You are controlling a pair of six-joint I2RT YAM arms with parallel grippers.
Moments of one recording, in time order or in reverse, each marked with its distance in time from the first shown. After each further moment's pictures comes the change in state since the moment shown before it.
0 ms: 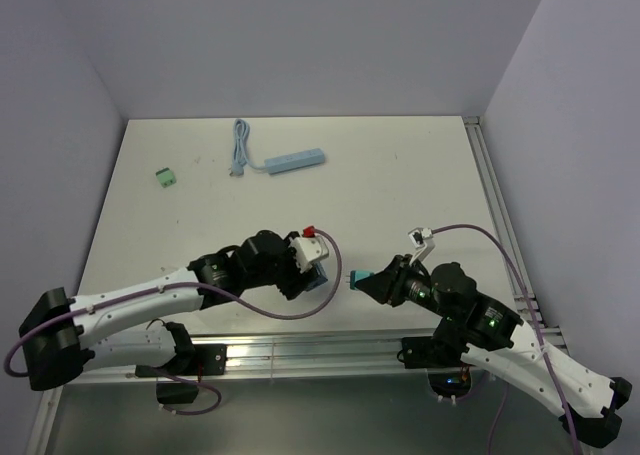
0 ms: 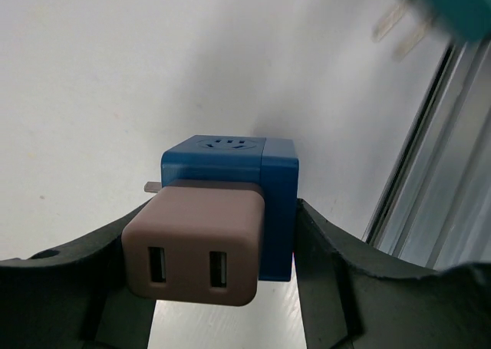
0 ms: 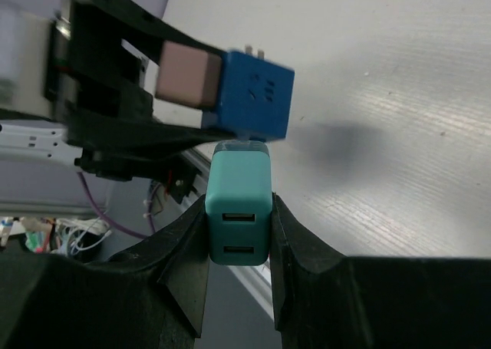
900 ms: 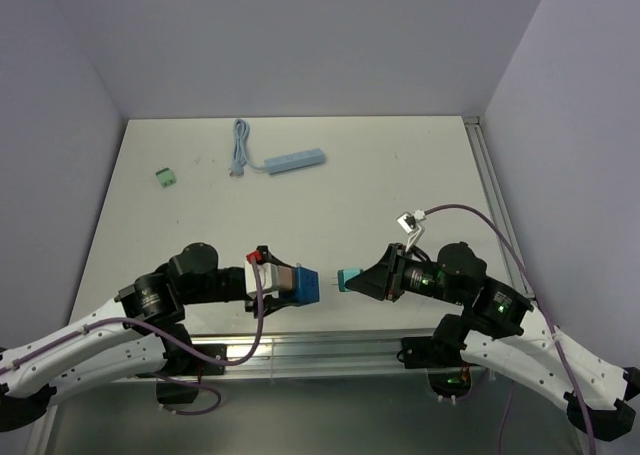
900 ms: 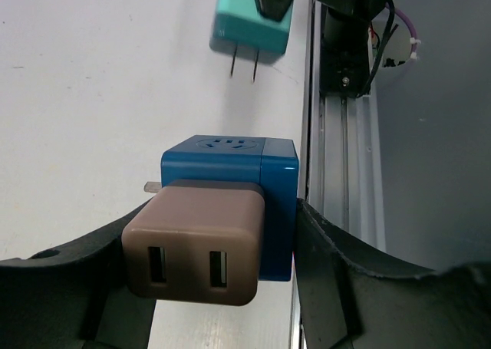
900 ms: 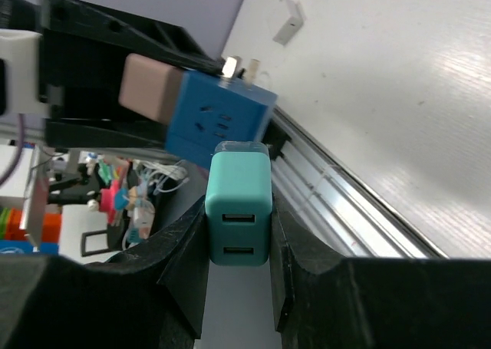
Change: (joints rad) left arm -0.002 -0.507 -0.030 -0.068 0.292 0.082; right arm 0.000 0.190 0.225 0.024 -0.247 0.052
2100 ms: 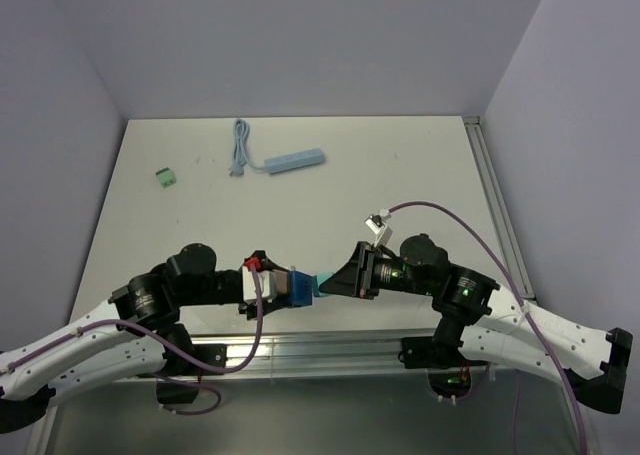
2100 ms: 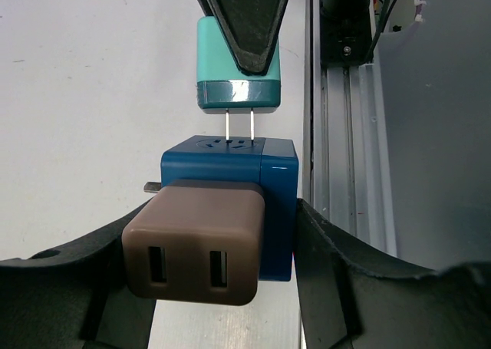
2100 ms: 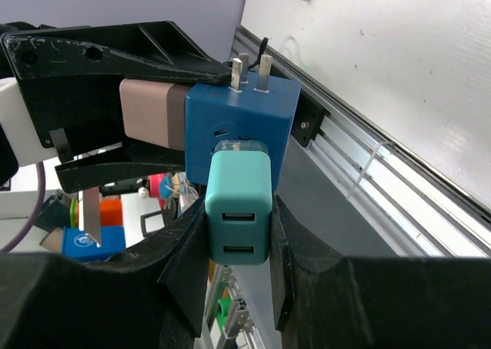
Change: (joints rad) left arm 0.000 -0.027 0.025 -0.121 0.008 0.094; right arm 0.110 0.233 0.030 0.154 -0.005 0.207
